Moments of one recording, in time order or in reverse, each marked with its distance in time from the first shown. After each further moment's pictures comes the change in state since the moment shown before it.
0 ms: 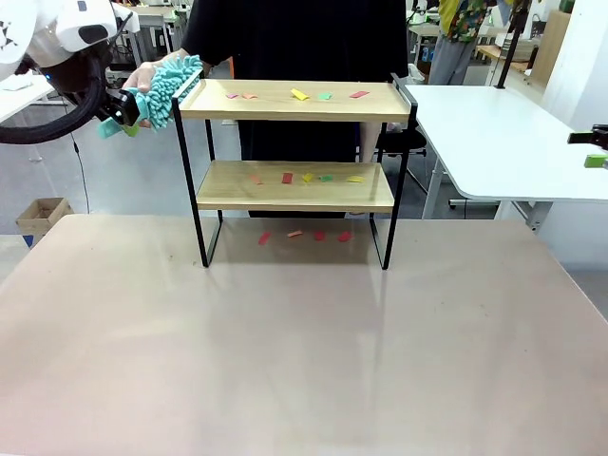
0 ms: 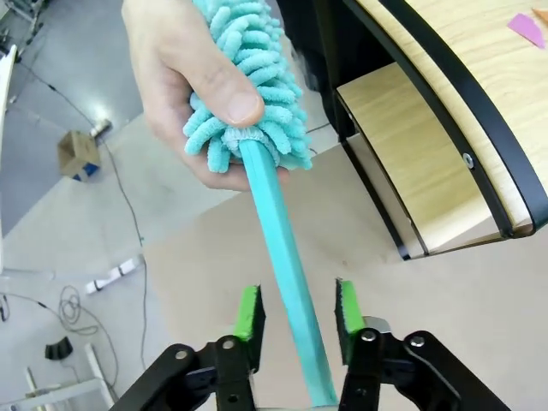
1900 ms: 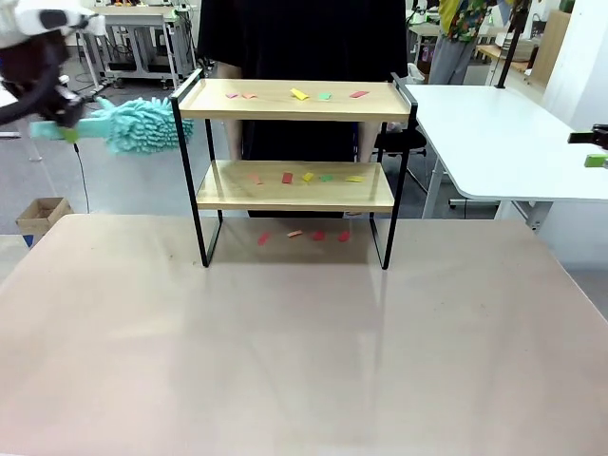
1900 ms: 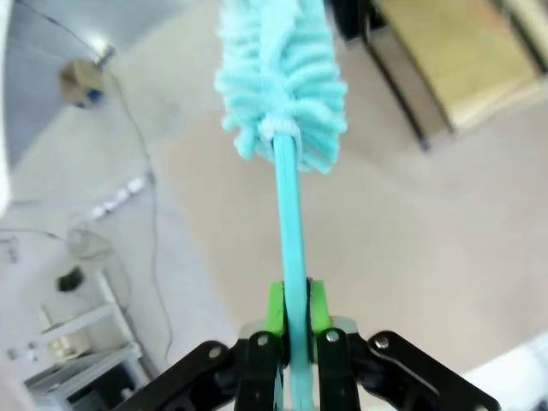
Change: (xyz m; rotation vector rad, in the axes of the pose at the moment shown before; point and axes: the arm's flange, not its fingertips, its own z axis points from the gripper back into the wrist) left arm -0.037 0.029 0.055 0.013 0.287 -0.040; right arm 0.000 0.000 0.000 0.000 0.000 0.000
